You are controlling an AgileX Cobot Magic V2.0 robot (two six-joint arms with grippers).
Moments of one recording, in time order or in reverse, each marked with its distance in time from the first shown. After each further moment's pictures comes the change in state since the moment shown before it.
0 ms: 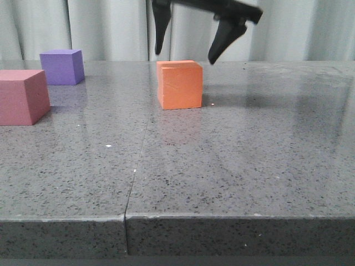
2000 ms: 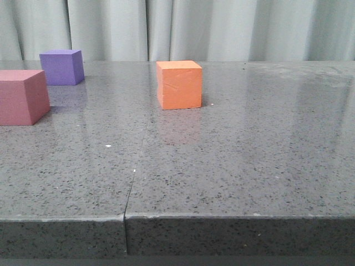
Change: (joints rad) left arm 0.000 0.000 -0.002 0.000 -0.090 0.000; right arm 0.000 -1.755 1.492 -0.087 -0.556 0.001
